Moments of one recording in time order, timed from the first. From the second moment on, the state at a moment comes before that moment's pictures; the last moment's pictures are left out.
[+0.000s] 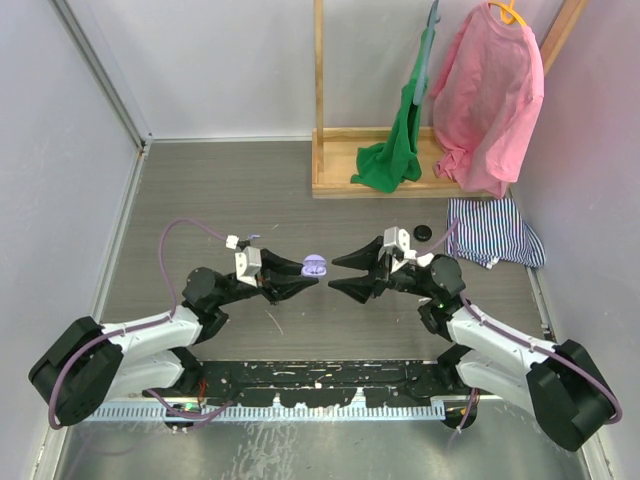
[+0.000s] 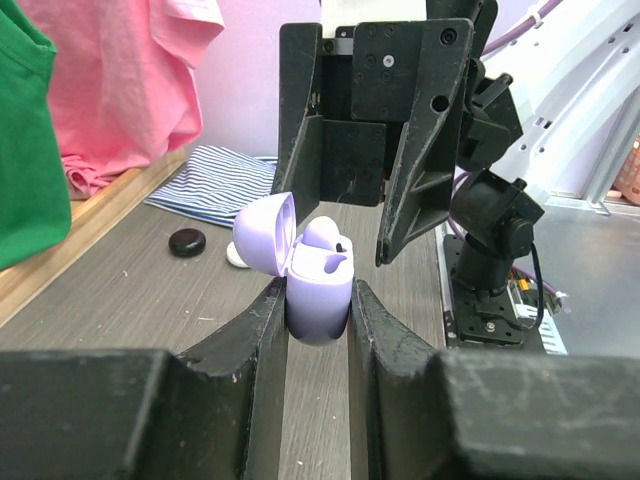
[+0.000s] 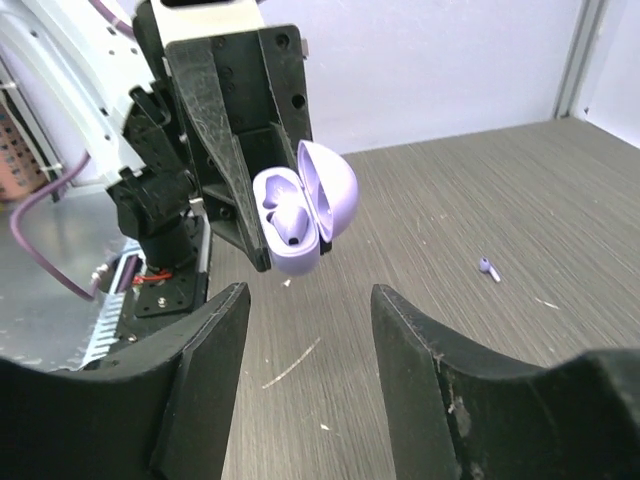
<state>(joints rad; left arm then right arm) -0.72 1.11 0.27 1.20 0.63 -0.25 0.57 0.96 0.28 0.98 -0.79 0.29</state>
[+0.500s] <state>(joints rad) -0.72 1.14 0.28 1.27 0.66 -0.30 0.58 1.12 0.28 1.27 -0.85 0.47</state>
